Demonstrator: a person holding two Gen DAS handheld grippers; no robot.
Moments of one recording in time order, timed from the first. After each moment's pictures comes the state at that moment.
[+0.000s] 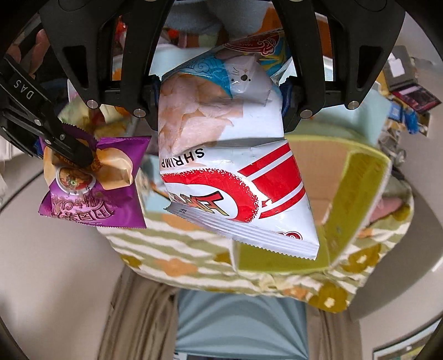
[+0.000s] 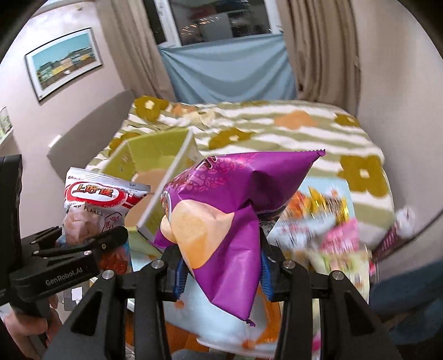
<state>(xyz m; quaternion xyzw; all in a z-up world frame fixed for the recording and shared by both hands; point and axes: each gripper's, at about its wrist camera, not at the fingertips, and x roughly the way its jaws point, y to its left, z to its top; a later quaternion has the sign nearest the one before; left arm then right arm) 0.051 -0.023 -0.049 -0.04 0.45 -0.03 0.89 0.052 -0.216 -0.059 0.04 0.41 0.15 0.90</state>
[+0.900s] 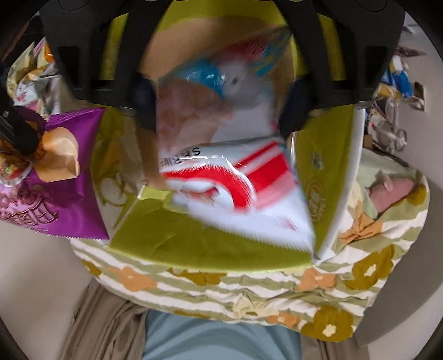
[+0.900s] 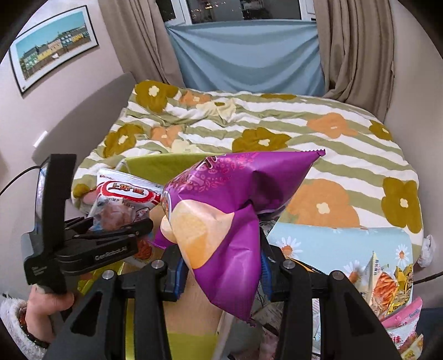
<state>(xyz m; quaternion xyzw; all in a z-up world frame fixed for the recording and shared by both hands) 0.300 0.149 -0.145 -0.03 0.53 -0.03 0.85 0.235 -0.046 -0.084 0.02 0.45 0.14 0.88</state>
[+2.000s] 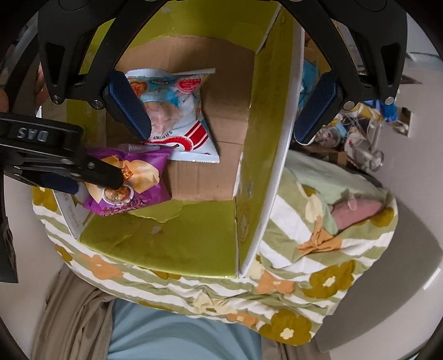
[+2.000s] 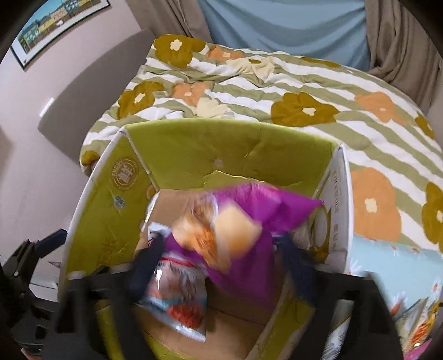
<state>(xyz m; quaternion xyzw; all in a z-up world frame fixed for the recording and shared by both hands) 0.247 0.193 -0.127 -0.05 0.52 0.06 0.85 0.317 0.025 -0.152 0.01 0.54 0.22 0.81</state>
